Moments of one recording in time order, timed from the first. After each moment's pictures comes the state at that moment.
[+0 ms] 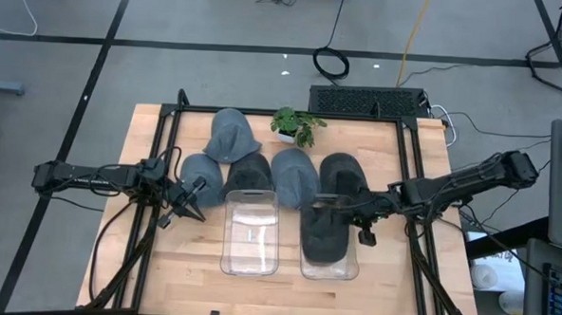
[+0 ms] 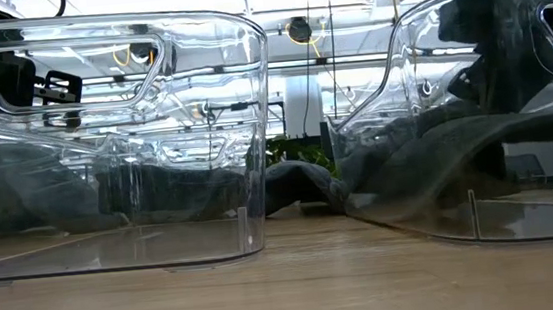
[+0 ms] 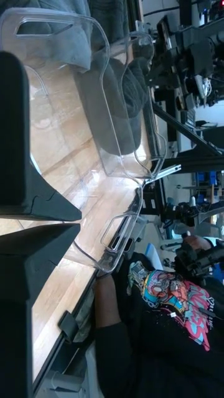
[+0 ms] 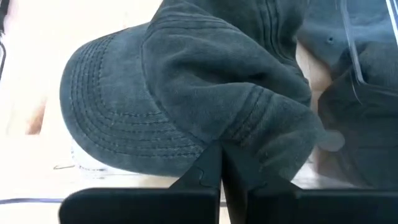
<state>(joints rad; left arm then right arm) 0.05 0.27 0.01 0.11 0.67 0.09 0.22 1.07 0.54 -0.43 -0.03 0.27</state>
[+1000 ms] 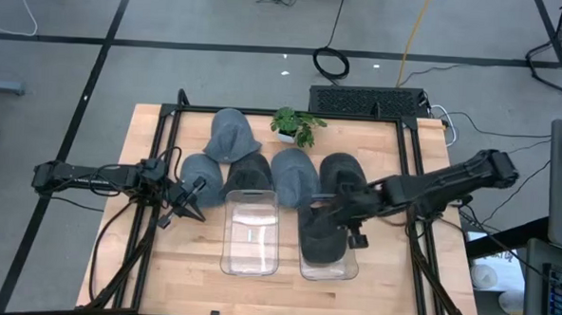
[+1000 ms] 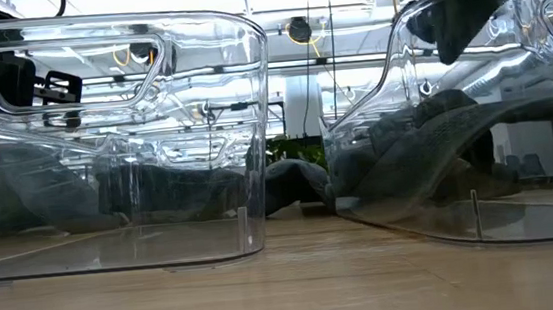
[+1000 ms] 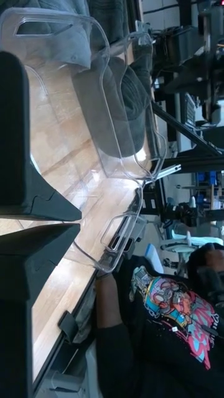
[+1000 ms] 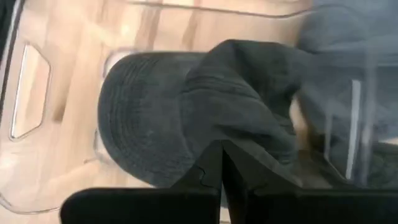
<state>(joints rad) 0.05 0.27 0.01 0.11 0.67 0.09 0.28 1.39 1.11 -0.86 -0.02 0.09</state>
